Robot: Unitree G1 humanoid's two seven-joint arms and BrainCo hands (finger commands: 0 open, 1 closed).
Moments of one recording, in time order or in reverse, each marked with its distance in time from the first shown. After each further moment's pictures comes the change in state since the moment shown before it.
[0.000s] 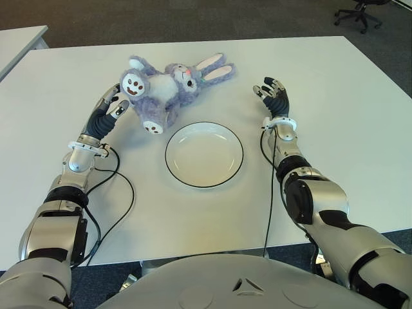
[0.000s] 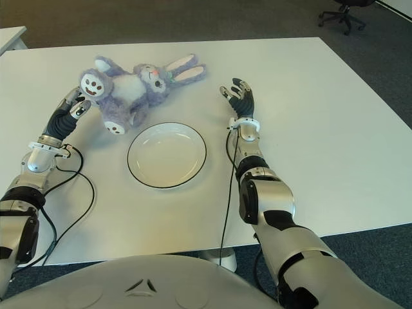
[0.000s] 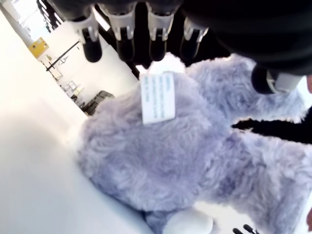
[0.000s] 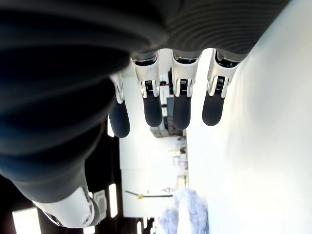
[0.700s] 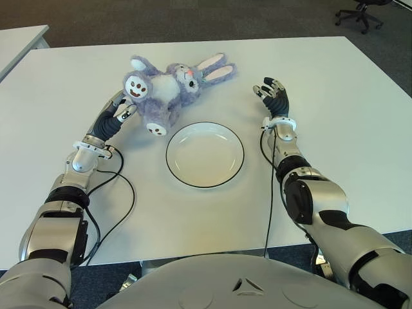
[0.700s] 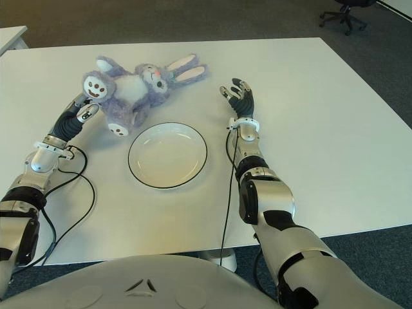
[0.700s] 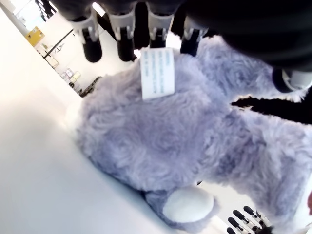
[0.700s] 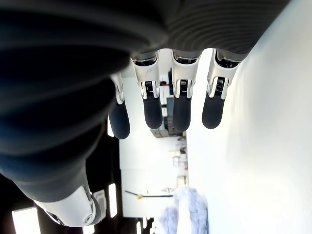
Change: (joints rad) left arm 0.008 0.000 -0.038 -0.030 0.047 0.001 0.028; right arm 0.000 0.001 0.006 0.000 0.000 0.000 -0.006
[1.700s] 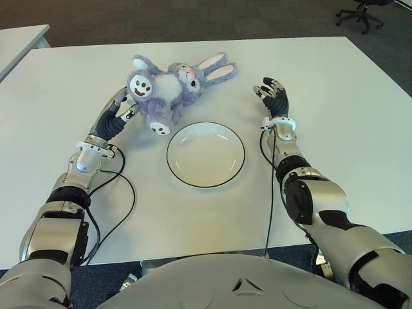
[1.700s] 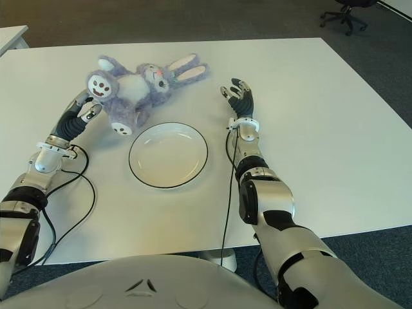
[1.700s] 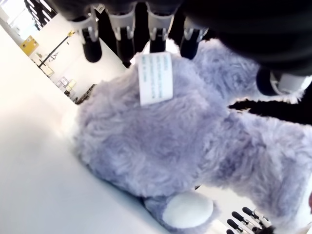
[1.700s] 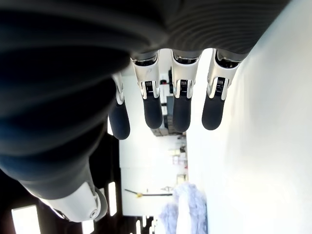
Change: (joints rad) left arm 0.004 -0.001 -0.026 -0.023 0.025 -0.005 0.084; right arm 0.000 -0.001 0.005 -0.002 0.000 0.000 0.000
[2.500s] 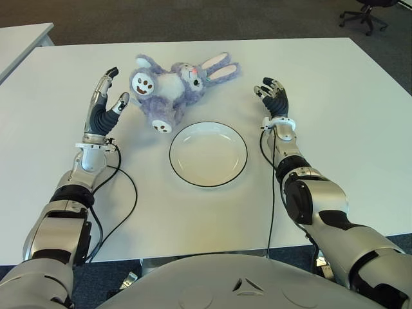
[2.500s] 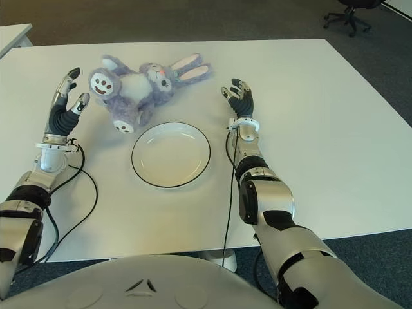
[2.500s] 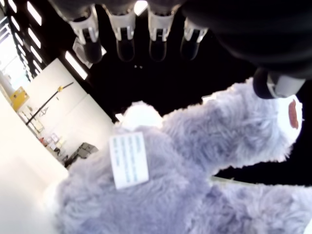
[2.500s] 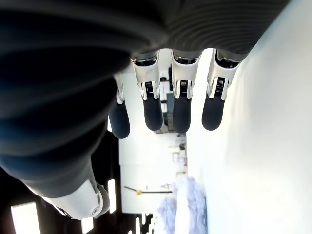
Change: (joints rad) left arm -0.006 -0.021 -0.004 -0.027 0.085 -0.020 0.356; right arm 0.000 0.000 0.004 0.000 0.000 0.000 -0.004
